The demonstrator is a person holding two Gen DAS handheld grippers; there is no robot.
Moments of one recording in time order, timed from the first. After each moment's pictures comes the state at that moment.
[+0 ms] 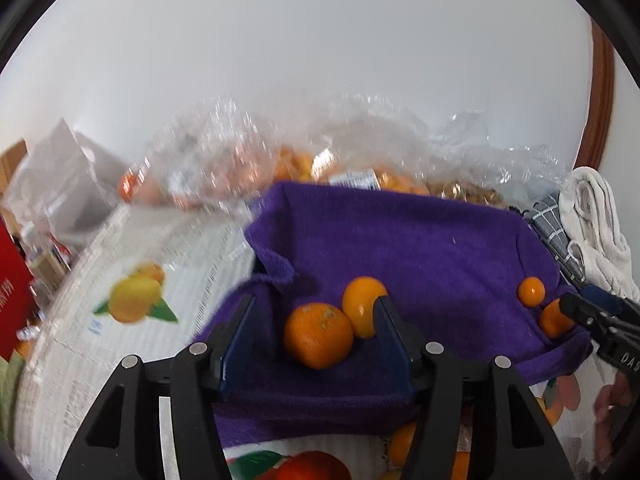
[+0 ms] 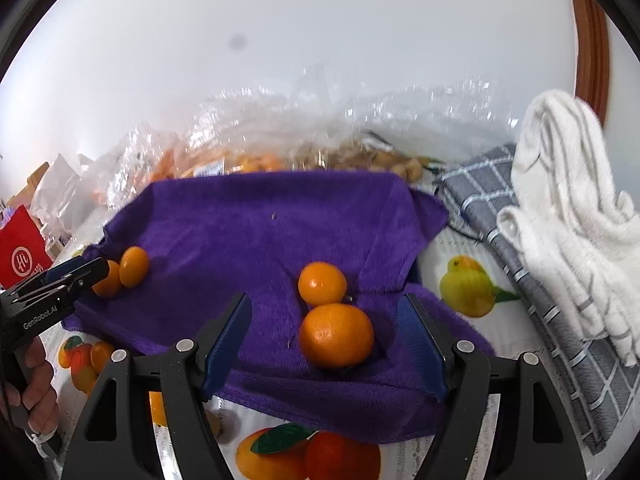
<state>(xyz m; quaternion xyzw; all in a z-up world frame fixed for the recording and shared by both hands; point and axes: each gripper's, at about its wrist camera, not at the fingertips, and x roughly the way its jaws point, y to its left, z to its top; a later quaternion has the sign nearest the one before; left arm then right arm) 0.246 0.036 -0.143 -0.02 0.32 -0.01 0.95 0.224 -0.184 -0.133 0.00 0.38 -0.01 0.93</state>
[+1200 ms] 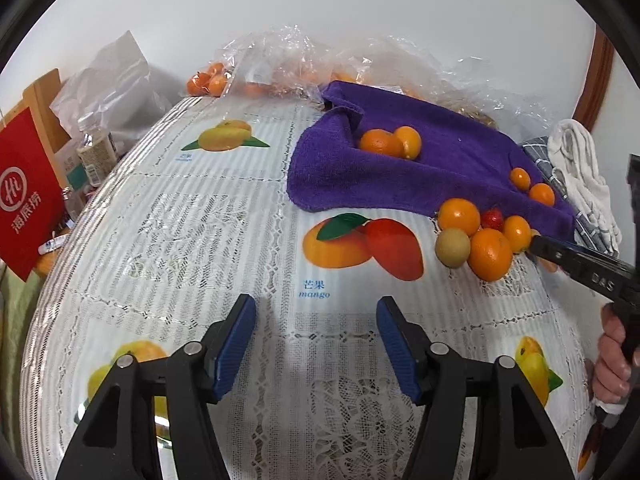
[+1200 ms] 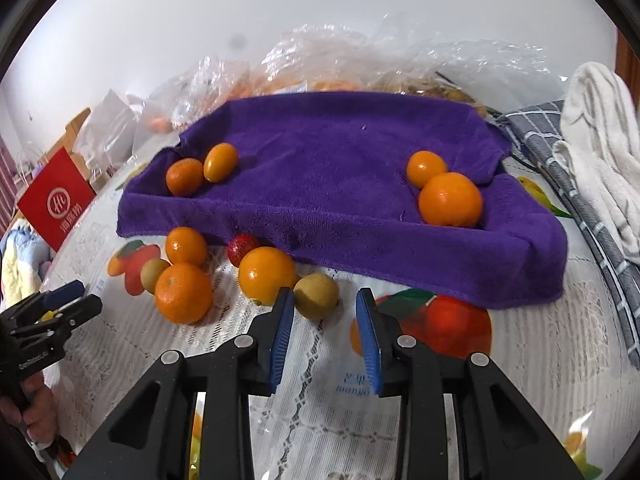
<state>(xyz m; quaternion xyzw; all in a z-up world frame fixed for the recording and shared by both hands) 0.123 0.093 -0.177 -0.05 0.42 -0.01 0.90 0.171 -0.128 -0.164 0.00 0.47 0.08 0.88</state>
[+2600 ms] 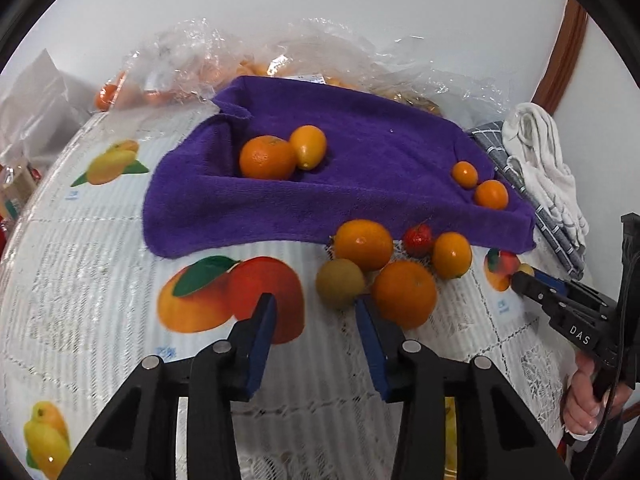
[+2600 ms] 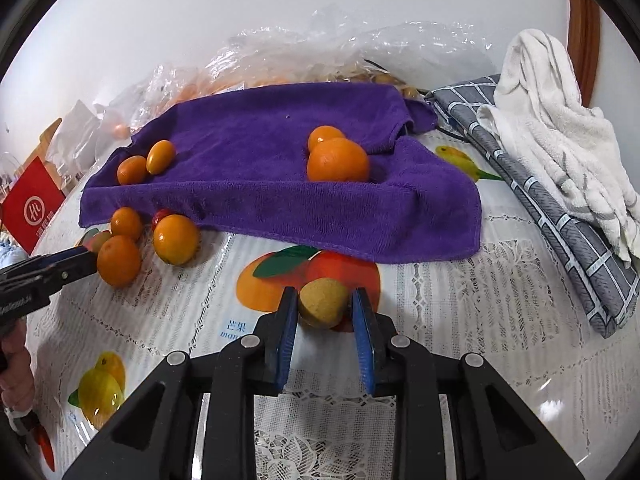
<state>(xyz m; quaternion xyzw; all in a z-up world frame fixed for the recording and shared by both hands) 0.168 0.036 -0.171 -0.06 0.44 -0.11 0.89 0.141 -0.185 -0.166 0.00 0.45 0.02 0.89</state>
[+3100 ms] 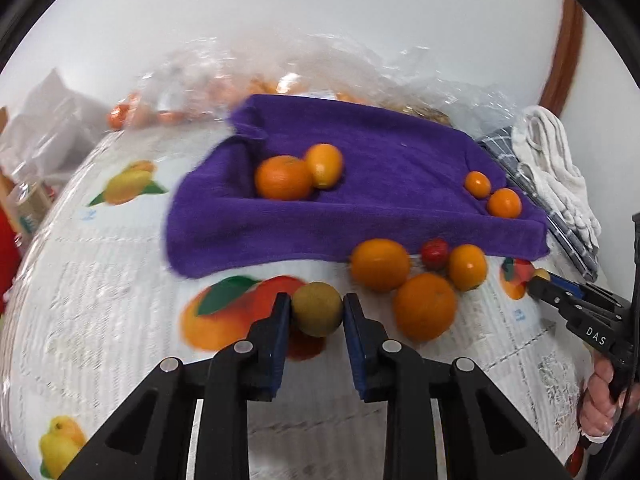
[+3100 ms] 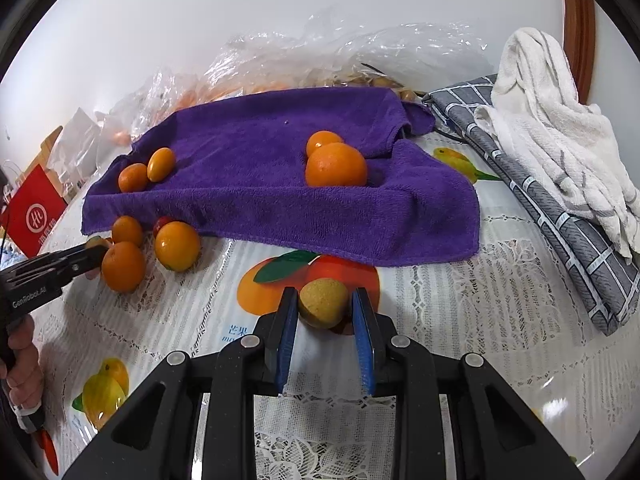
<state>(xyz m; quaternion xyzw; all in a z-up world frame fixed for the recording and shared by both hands) 0.166 0.043 -0.168 -0.04 0.42 -0.07 0.90 0.140 -0.186 -0.164 0.00 0.45 0.02 0.89</state>
